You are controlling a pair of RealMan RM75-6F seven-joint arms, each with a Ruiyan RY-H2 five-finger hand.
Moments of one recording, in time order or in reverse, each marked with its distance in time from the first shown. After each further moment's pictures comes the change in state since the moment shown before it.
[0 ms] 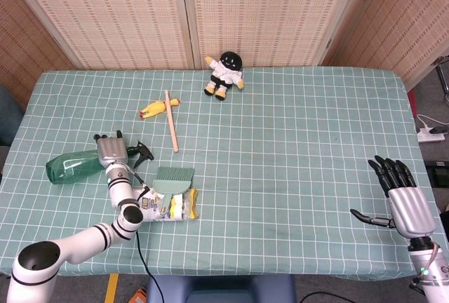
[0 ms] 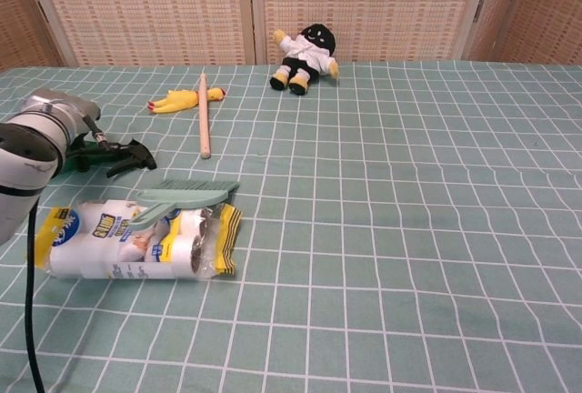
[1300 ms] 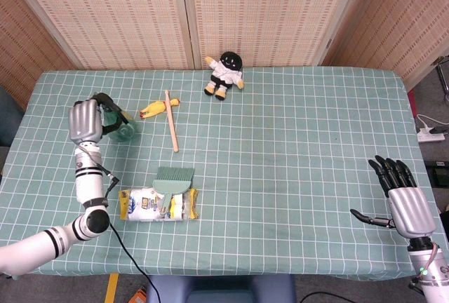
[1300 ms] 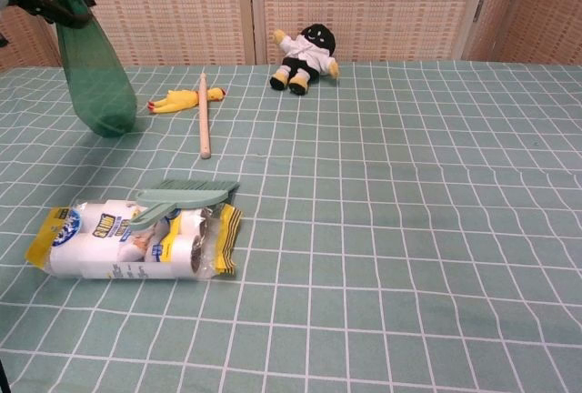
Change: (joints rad) left arm 0.181 0.331 -0.138 -0.439 0.443 0.109 -0.885; right arm -0.003 -0.008 0.003 -0.002 0.004 0.007 -0.024
